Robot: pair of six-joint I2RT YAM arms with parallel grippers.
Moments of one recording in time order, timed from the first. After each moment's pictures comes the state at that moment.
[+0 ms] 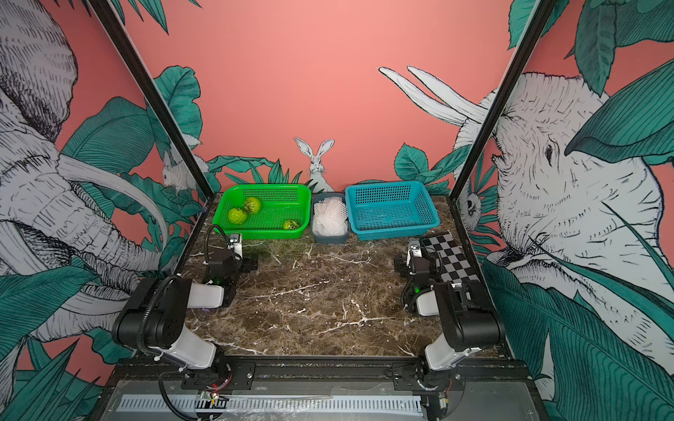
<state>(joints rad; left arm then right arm) -0.06 1.57 0.40 0.79 -0.13 0.14 0.12 1.57 0.32 0.92 0.29 -0.15</state>
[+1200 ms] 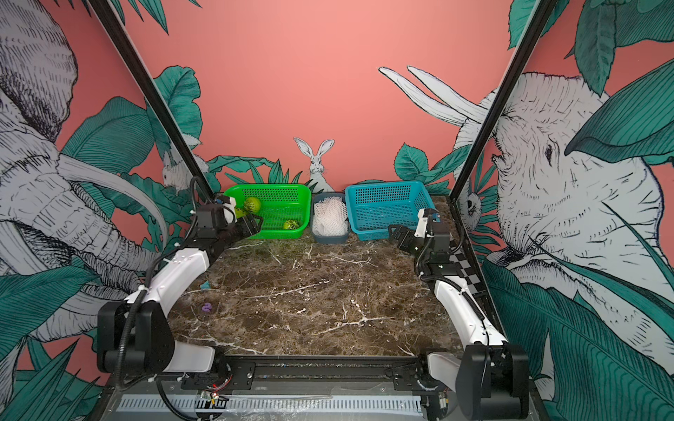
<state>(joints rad) -0.08 1.45 1.08 -0.23 0.28 -0.45 0.06 1.17 0.81 -0.08 -0.30 0.44</state>
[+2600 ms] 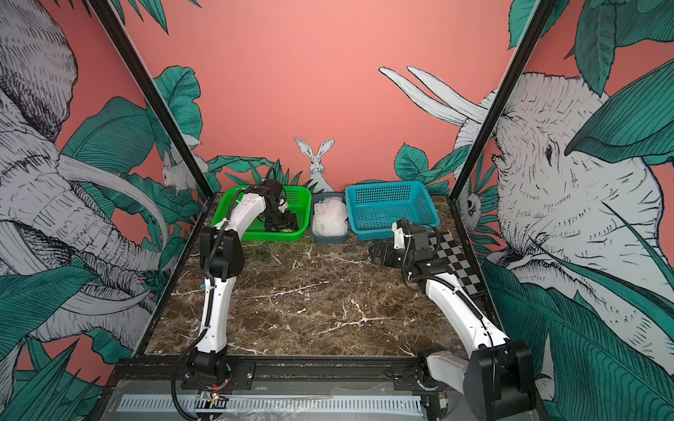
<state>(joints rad) -0.25 2.45 2.26 -1.17 0.22 -0.25 0.24 1.17 0.83 -0.37 -0.27 0.36</state>
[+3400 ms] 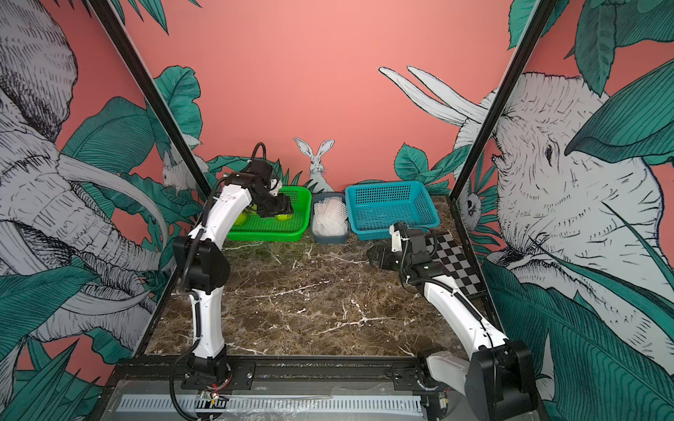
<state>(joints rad) -0.28 2.10 2.17 -1.15 0.23 -0.24 0.27 1.16 0.81 -0.35 -0.26 0.37</state>
